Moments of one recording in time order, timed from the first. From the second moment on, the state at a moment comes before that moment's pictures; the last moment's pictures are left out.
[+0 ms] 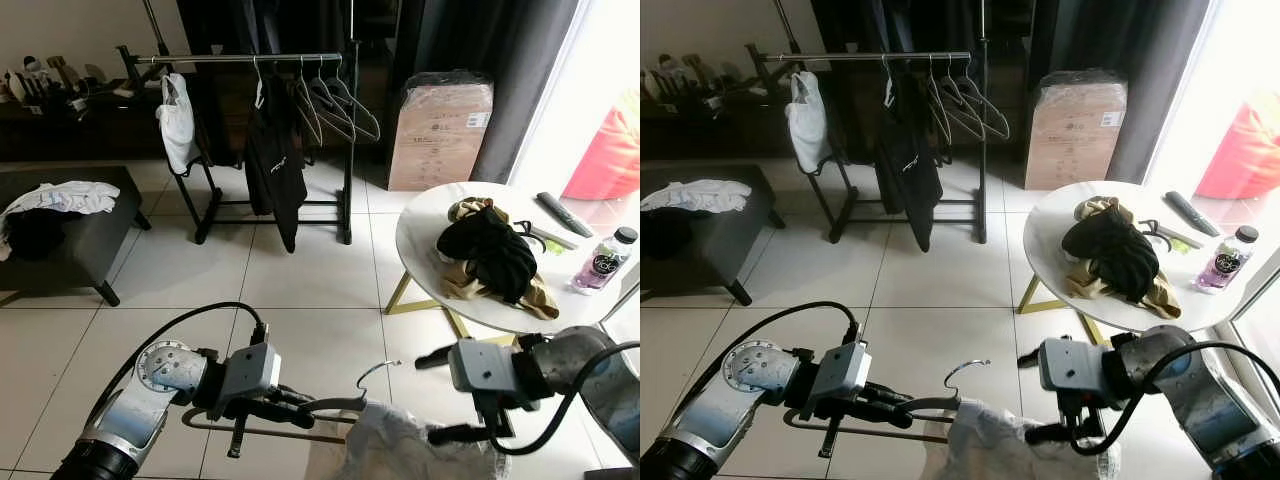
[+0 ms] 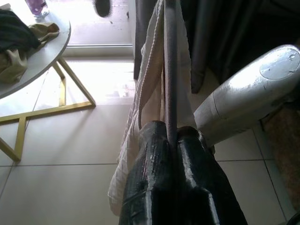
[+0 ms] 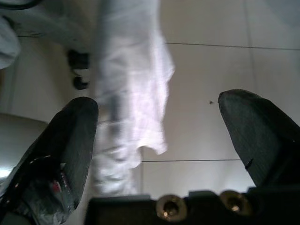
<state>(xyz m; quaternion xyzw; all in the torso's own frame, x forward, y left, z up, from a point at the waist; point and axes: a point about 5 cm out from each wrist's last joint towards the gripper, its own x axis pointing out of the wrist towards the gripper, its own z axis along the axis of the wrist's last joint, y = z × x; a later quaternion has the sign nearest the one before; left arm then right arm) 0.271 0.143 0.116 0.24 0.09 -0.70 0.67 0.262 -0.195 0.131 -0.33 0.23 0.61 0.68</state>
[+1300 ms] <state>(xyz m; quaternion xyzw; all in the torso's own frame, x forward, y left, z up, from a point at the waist) 0.274 0.142 0.116 0.26 0.08 -0.69 0.67 0.270 -0.176 0.099 -0.19 0.24 0.57 0.76</state>
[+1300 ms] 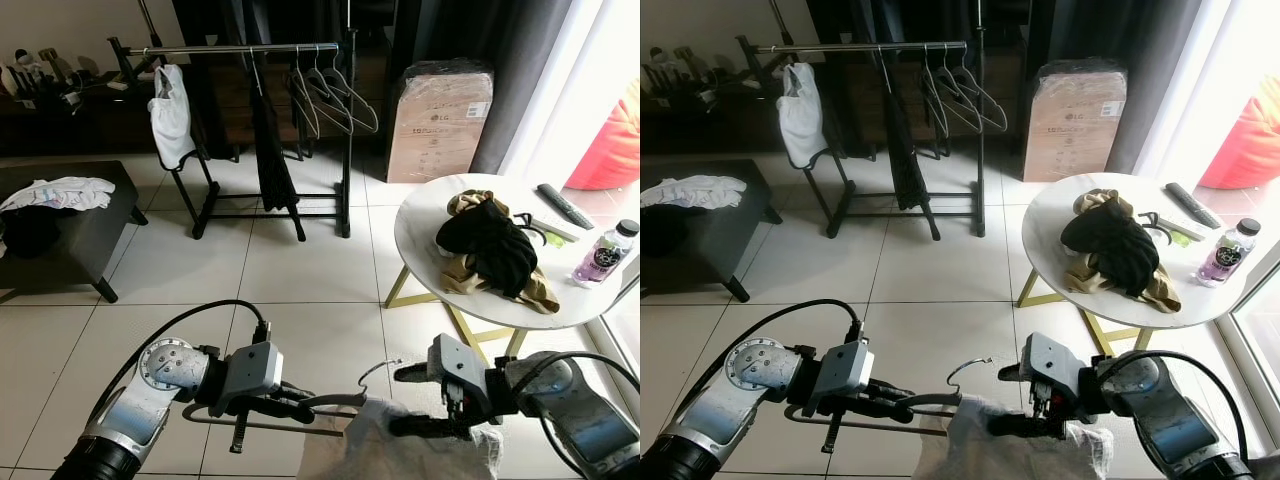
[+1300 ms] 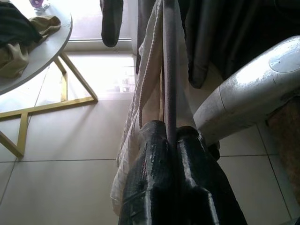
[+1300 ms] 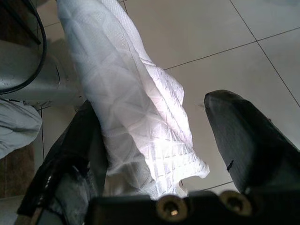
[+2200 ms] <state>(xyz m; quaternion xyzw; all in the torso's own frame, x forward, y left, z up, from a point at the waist) 0.278 0.138 0.116 0.26 0.07 -0.68 0.68 0.265 -0.168 0.097 -0.14 0.24 0.60 0.75</state>
